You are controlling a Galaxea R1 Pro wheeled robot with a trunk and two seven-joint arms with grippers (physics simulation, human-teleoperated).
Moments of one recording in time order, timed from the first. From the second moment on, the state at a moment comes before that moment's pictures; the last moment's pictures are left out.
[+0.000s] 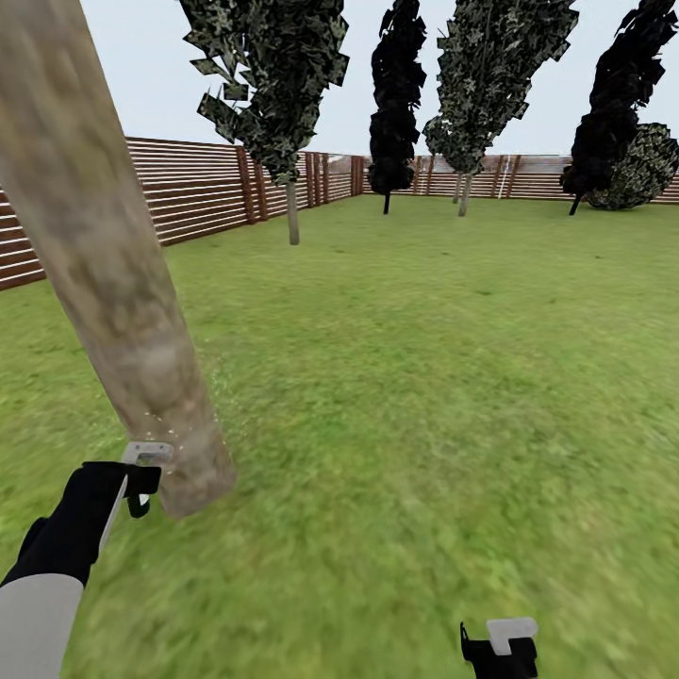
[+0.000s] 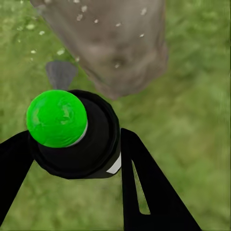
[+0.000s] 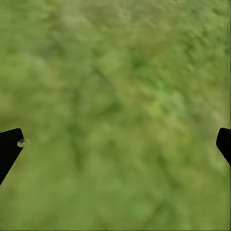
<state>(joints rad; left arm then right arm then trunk) -0.65 0.21 0.22 -1.01 -0.27 0.80 -0.18 -0.42 -0.04 -0.15 -0.09 0.32 -0.53 -0.21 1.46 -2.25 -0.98</state>
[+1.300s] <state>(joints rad) -0.64 0.20 0.35 -0.65 -0.27 0.55 -0.13 -0.42 -0.04 -0.15 -0.09 0.33 -0.53 -0.21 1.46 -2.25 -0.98</state>
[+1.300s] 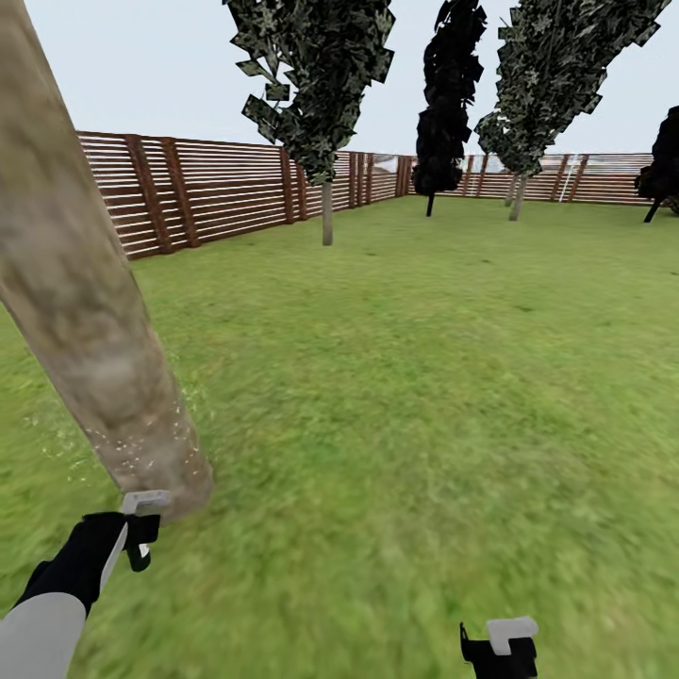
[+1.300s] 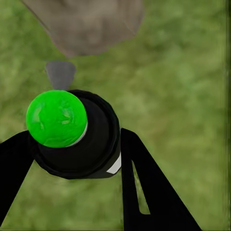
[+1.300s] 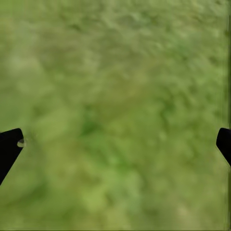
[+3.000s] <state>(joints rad) -0.61 0.12 0.39 -0.64 -0.26 0.41 -0.01 -0.42 -0.04 -0.15 -0.09 0.33 -0.53 -0.21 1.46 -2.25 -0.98</state>
